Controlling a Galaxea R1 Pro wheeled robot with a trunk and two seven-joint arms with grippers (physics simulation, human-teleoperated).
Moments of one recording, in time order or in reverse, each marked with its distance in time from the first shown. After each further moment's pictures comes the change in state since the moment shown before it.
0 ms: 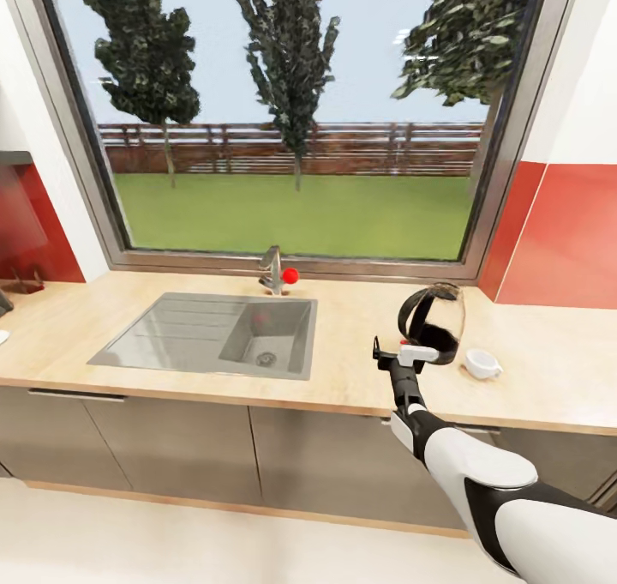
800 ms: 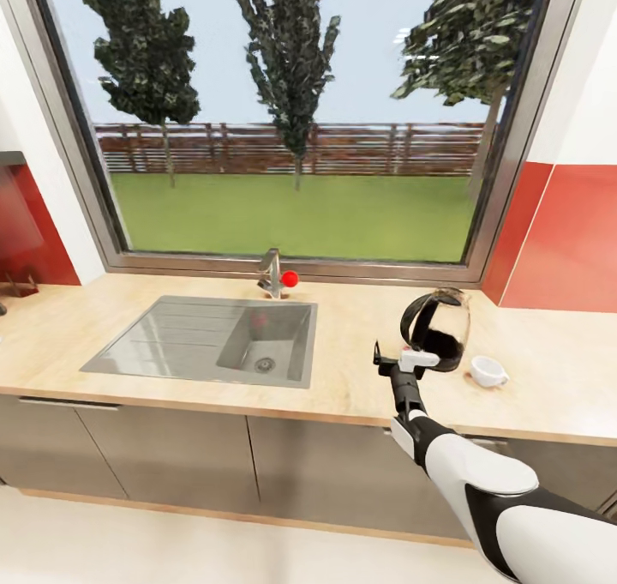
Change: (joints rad) left arm 0.000 0.000 0.003 0.000 0.002 0.000 0.000; right arm 0.021 -0.001 -0.002 -0.001 -0.001 -0.001 -0.002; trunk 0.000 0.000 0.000
